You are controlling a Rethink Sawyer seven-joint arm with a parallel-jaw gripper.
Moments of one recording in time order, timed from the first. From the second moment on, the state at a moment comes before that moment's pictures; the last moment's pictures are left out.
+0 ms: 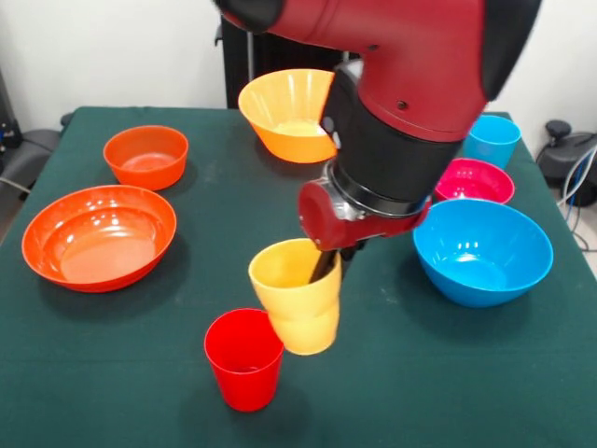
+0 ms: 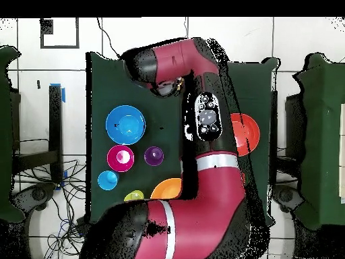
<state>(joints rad) -0.23 -0.37 0.36 0.87 -0.64 1.19 1.40</state>
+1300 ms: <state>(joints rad) -0.23 -0.37 0.24 0.87 -0.64 1.19 1.40</state>
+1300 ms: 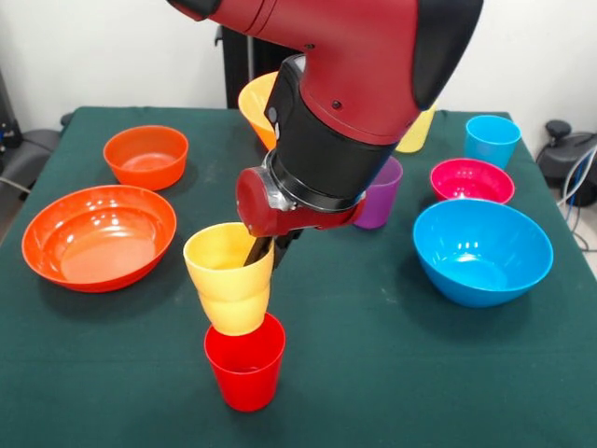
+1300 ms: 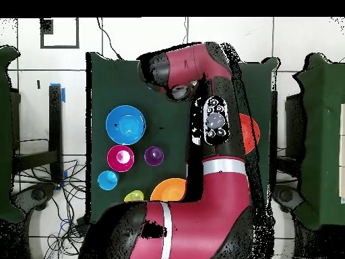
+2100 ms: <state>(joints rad) -0.23 -0.37 0.24 0.86 -0.63 1.19 1.40</state>
